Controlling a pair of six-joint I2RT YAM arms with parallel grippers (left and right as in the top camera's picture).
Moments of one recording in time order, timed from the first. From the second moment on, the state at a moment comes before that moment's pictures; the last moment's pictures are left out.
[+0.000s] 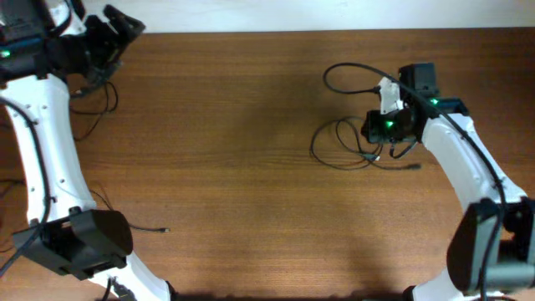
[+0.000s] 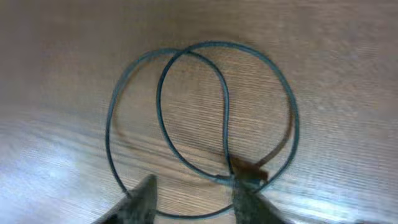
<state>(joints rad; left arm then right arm) 0.28 1.90 2.14 -1.10 0.54 -0.52 0.05 1.76 1.31 -0.76 -0.26 0.01</state>
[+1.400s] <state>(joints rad) -0.69 2.53 2.14 -0.67 0.18 0.25 -0.34 1.30 1.31 -1.23 0.00 0.29</state>
